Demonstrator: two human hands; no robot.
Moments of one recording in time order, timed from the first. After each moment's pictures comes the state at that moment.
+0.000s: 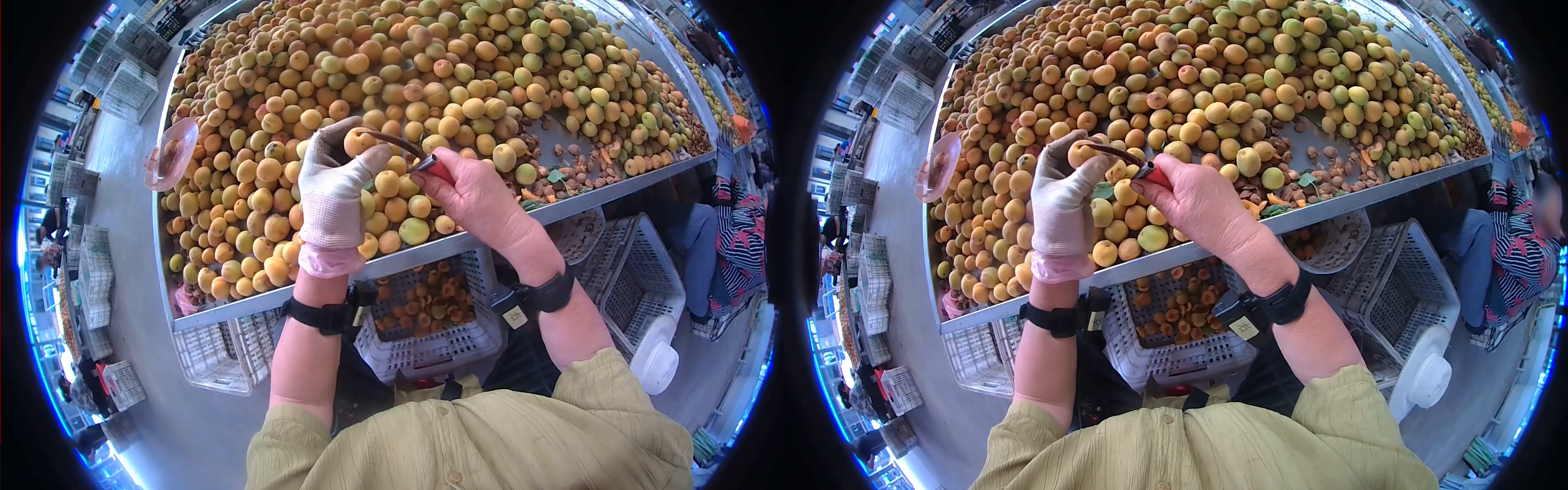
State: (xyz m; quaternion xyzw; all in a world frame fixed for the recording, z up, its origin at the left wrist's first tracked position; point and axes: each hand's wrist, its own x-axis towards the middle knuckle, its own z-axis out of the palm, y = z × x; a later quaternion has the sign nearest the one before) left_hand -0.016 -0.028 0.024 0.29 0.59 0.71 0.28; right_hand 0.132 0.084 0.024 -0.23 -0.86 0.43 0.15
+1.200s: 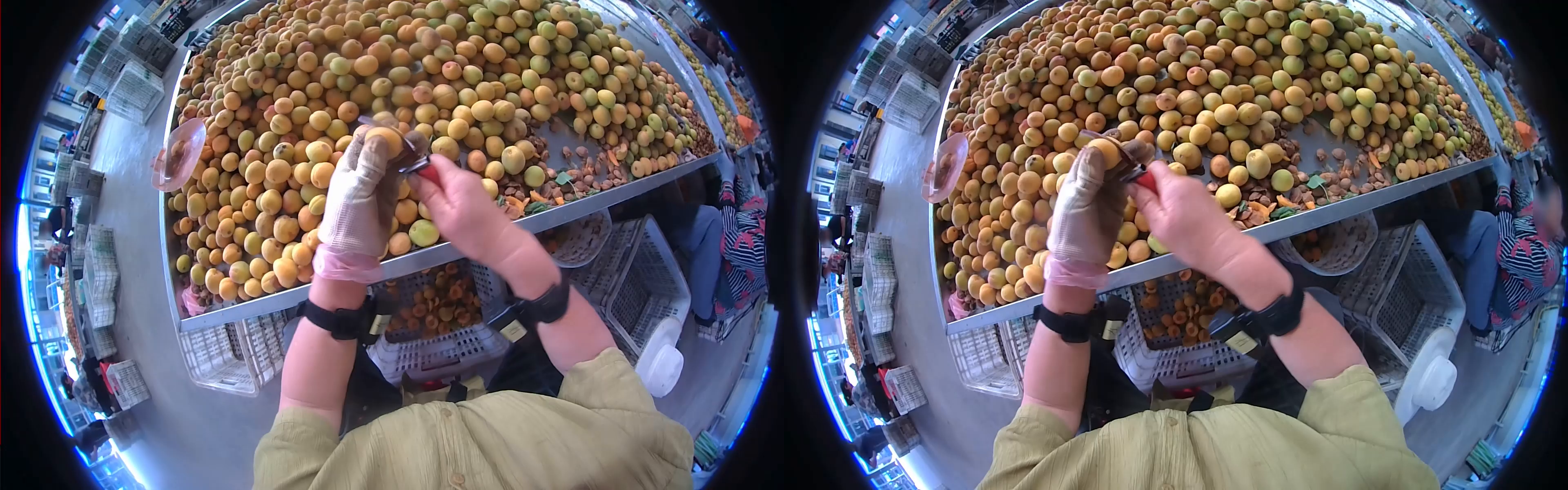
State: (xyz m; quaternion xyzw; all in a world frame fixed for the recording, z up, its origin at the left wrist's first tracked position) left_hand -0.006 -0.025 0.013 0.21 0.36 0.79 0.44; right_hand 0.116 0.059 0.016 -0.21 -0.81 0.51 0.20
